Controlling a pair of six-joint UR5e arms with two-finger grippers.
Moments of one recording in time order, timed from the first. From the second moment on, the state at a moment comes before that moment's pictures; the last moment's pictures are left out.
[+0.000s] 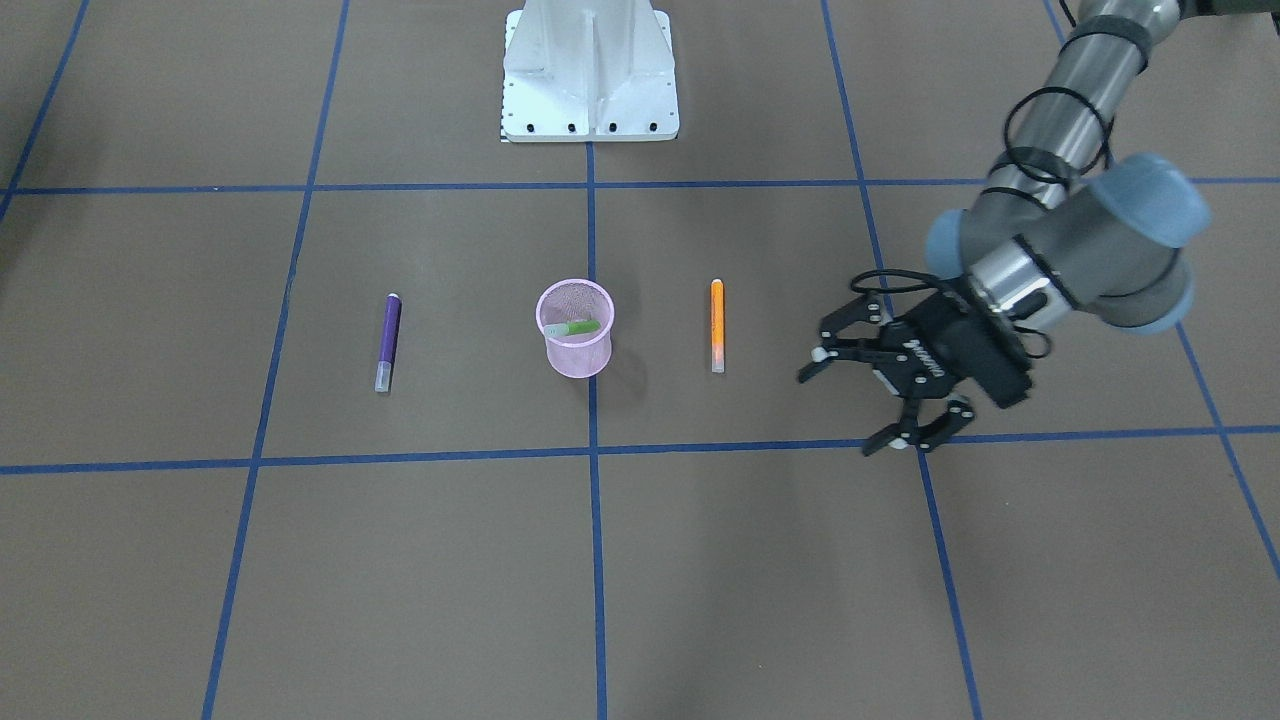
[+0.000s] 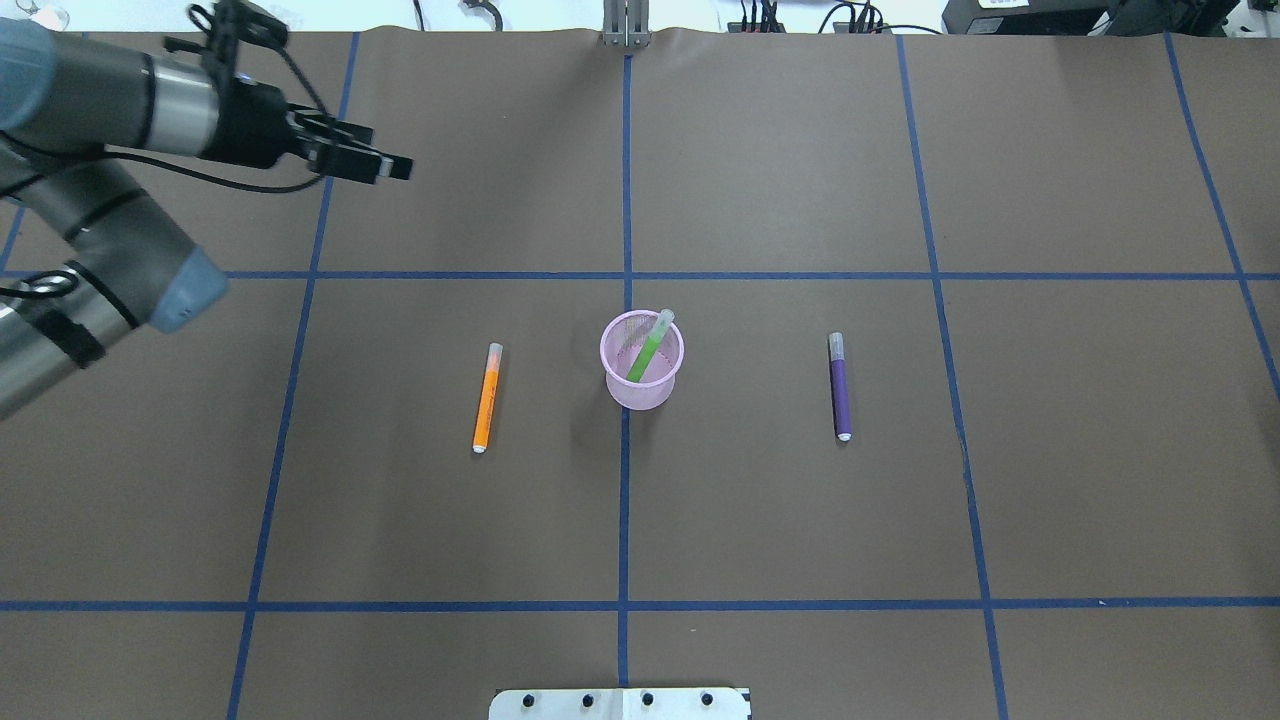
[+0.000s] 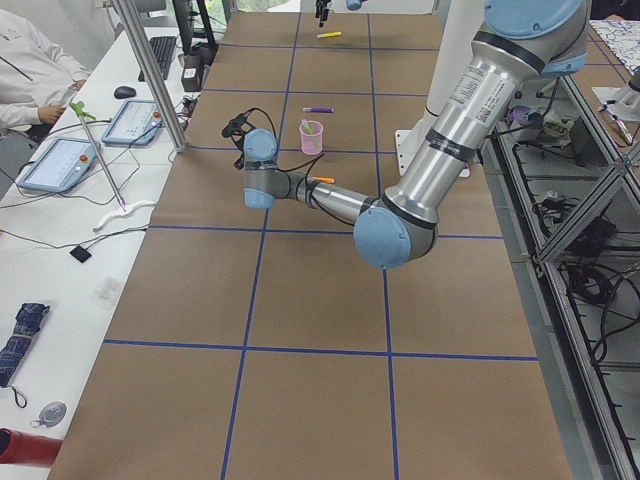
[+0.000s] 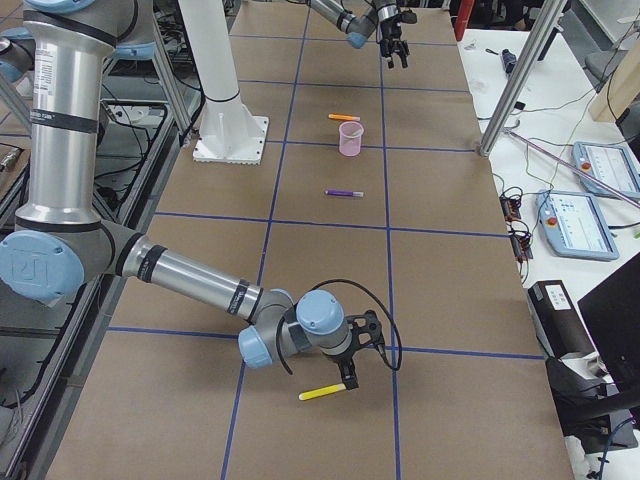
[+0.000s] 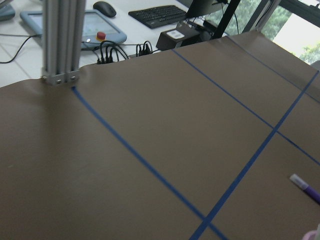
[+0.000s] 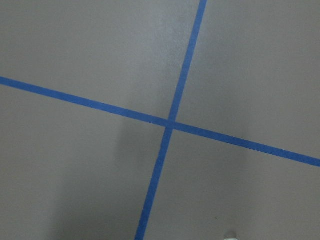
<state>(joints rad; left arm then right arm) -1.03 -2.07 -1.27 -2.92 -2.31 -0.77 1.47 -1.72 1.28 -0.70 2.26 0.09</state>
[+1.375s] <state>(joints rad) -1.13 -2.00 -1.28 -2.96 -2.45 -0.76 1.39 -1.71 1.15 -0.58 2.18 0.13</state>
